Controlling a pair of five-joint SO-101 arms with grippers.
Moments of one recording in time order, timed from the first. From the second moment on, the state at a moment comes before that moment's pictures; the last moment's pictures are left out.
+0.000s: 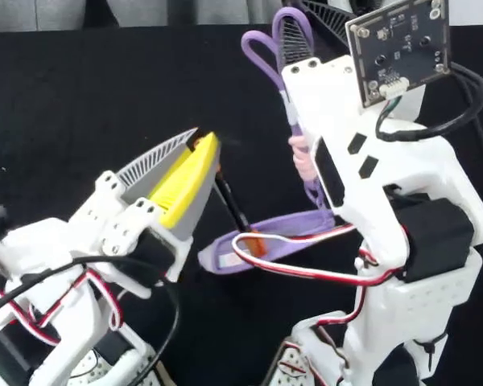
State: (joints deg) left arm 35.2 -77.3 31.9 36.9 25.7; right arm -14.0 -28.8 -25.3 65.0 14.9
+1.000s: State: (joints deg) left arm 43.8 -77.4 14.8 61.8 5.3; right arm -14.0 -28.8 -25.1 65.0 16.4
